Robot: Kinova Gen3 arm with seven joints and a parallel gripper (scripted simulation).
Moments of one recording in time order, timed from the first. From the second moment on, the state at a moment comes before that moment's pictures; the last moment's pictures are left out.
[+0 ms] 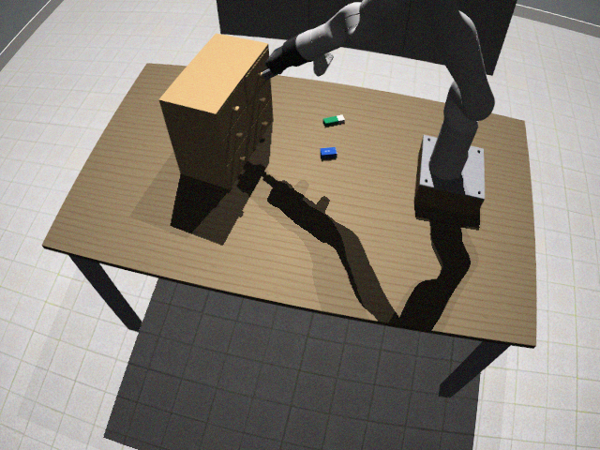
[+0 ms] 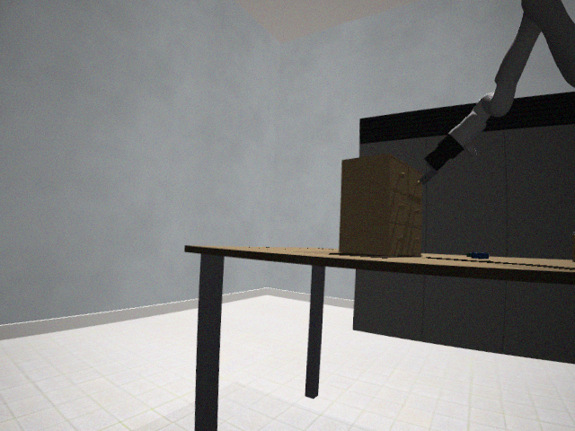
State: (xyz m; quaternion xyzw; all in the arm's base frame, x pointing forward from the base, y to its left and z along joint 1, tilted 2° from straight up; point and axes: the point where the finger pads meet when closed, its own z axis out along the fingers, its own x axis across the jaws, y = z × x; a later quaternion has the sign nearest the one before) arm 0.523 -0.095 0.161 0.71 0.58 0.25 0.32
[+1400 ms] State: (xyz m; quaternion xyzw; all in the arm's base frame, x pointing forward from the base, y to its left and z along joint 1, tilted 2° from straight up) arm 0.468 -0.083 0.166 0.71 0.58 0.25 0.32
